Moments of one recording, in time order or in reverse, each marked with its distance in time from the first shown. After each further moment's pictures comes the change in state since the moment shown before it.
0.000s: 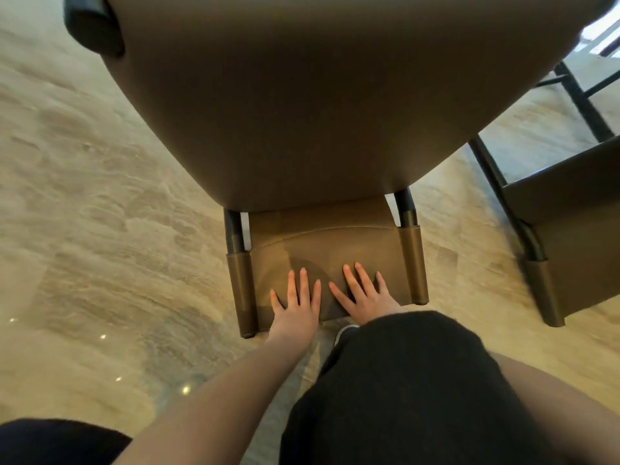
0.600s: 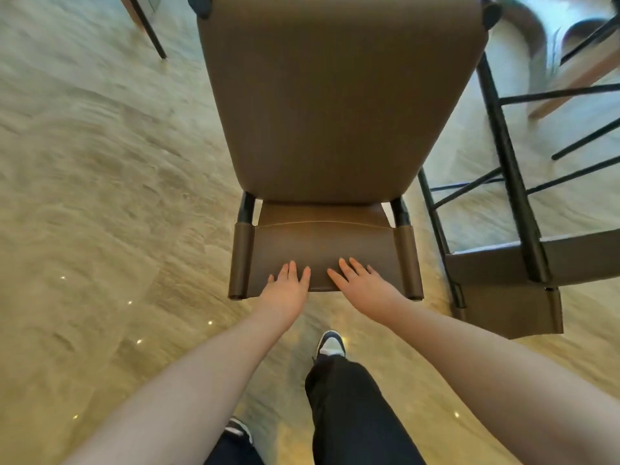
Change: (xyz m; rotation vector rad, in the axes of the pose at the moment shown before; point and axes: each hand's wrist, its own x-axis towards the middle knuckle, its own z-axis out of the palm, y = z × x) left_hand -0.215 -0.038 -0.334 -0.025 -0.011 -0.051; right_hand -0.189 0.032 -0.351 -0.056 0.053 -0.189
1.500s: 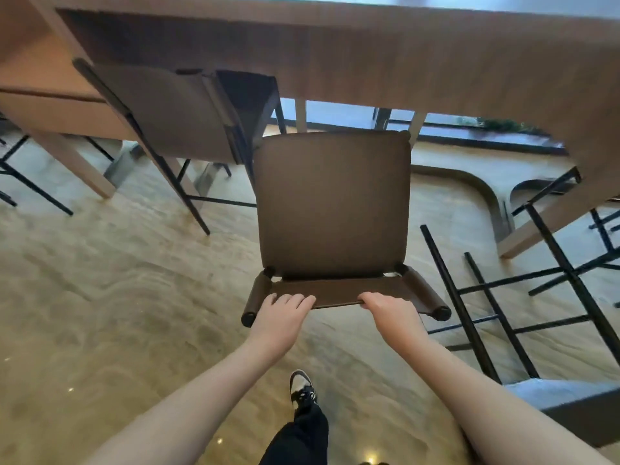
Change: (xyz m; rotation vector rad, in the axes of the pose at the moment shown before) left_hand -0.054 -0.114 -0.440 0.065 0.631 0.172; right_hand -0.040 0.127 -0.428 0.226 0.487 0.291
